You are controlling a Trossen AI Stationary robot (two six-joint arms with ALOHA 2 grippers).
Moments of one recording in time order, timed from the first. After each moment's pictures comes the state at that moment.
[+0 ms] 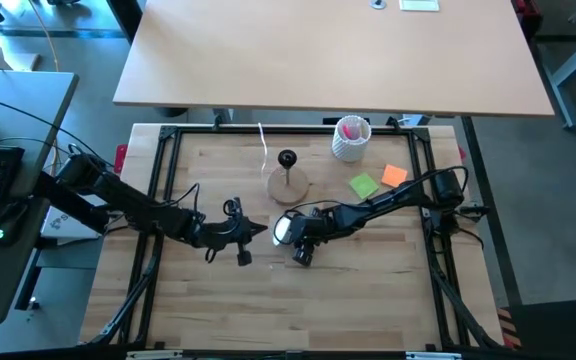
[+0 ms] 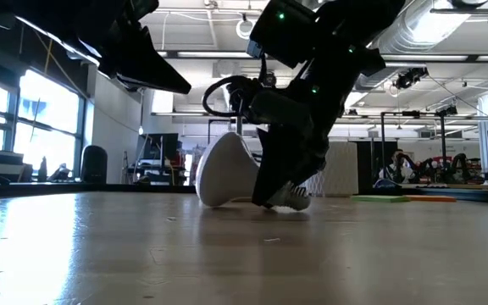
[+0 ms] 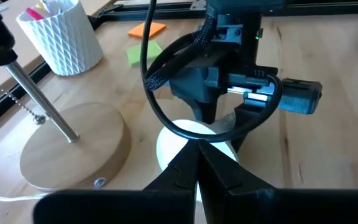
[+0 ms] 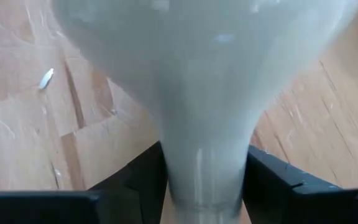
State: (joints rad) left arm -0.38 1.34 0.62 0.19 -0.62 -0.19; right arm 0.14 1.97 1.16 -0.25 0.07 0.50
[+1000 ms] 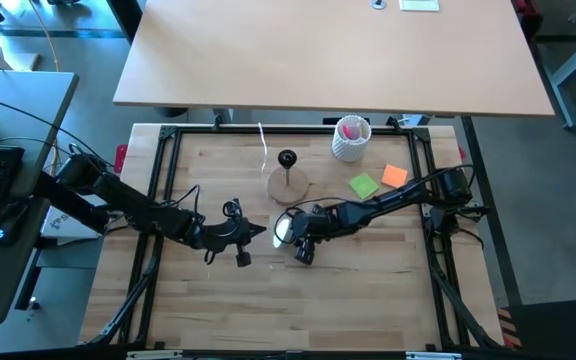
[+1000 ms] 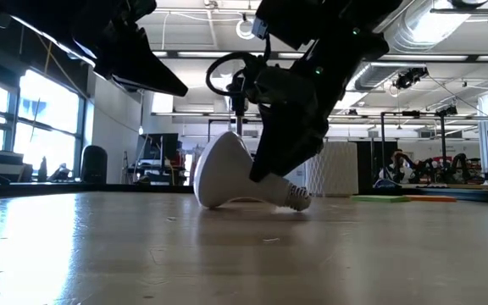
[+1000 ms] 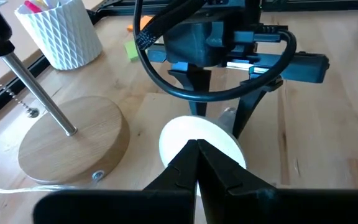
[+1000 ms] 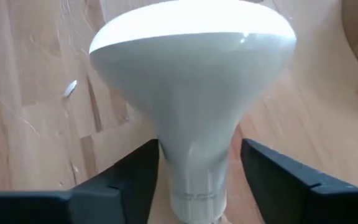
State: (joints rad) left arm -0.40 1.34 0.62 0.17 -0.63 -0.22; right arm 0.14 1.90 1.16 -0.27 0.09 0.45
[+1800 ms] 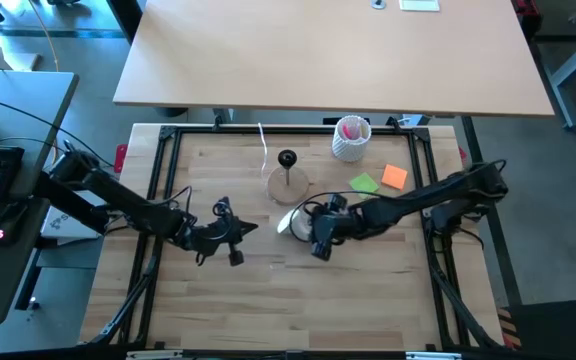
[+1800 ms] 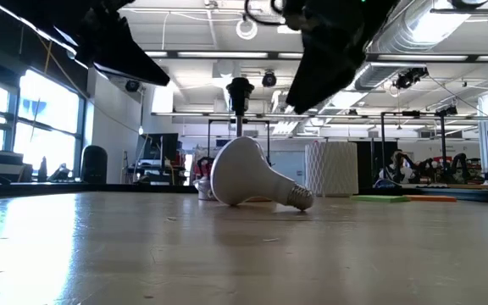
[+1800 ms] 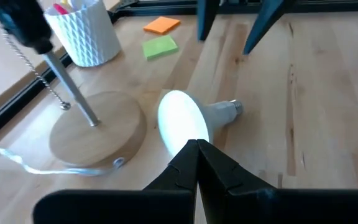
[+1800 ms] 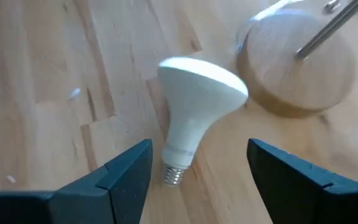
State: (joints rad) left arm -0.45 1.25 0.62 0.04 -0.72 -0.27; right arm 0.24 1.64 1.16 -0.51 0.36 0.43
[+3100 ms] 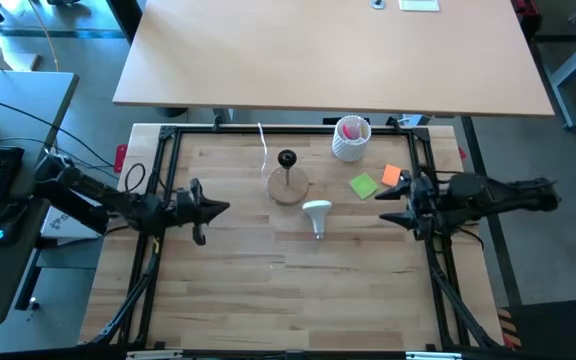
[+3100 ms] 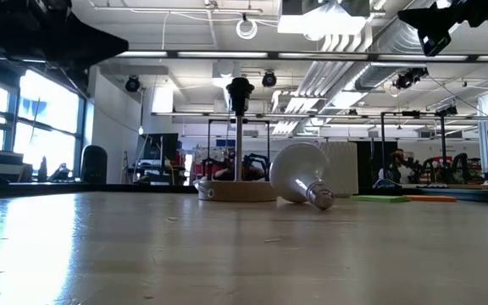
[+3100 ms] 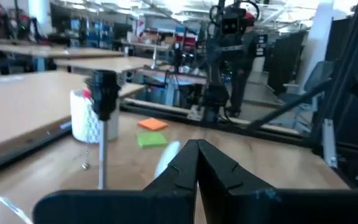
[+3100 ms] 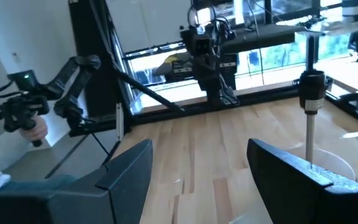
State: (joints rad) left arm -0.37 0.58 0.11 0.55 -0.58 -0.10; right arm 0.16 0.33 0.43 -0.16 0.07 0.22
